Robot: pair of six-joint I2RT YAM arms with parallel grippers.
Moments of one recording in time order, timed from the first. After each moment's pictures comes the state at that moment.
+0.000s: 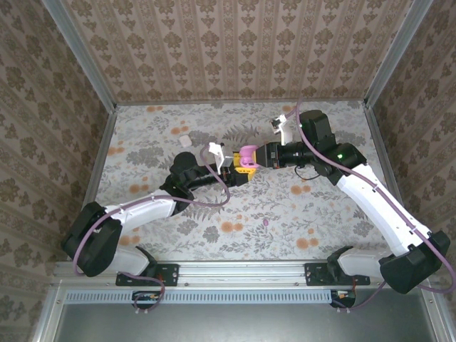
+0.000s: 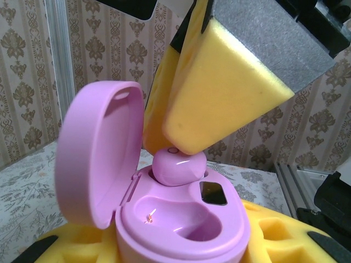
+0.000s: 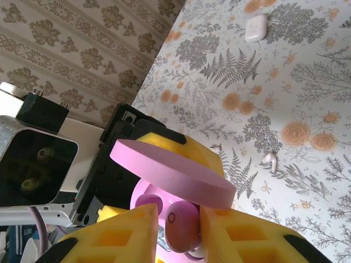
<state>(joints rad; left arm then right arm) -0.75 1.38 0.69 0.80 0.69 -0.14 0.46 1.25 1.30 -0.66 -0.57 0.44</state>
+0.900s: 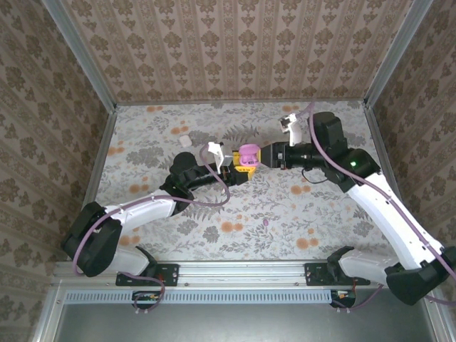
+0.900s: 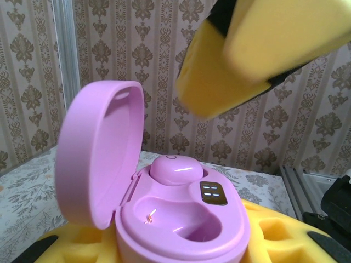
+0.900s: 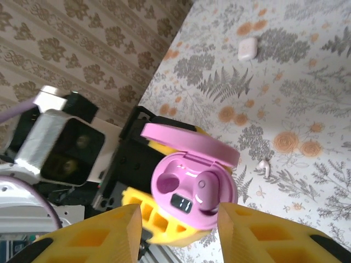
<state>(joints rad) -0.75 1.38 0.69 0.81 0.66 -0.14 0.46 1.14 1.31 -0.70 -0.50 0.46</state>
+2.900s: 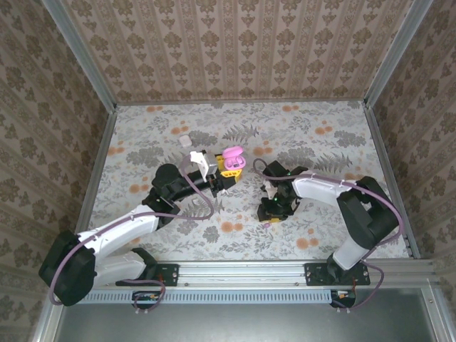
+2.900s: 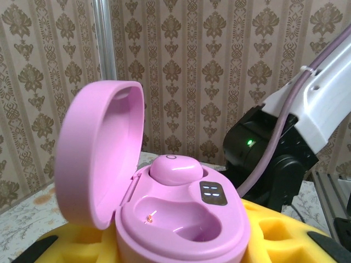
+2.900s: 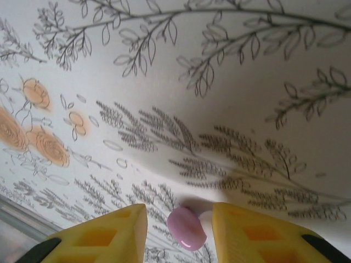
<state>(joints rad) -0.75 1.12 0.56 0.70 0.53 -0.06 0.57 1.61 0.88 -0.74 -0.40 0.45</state>
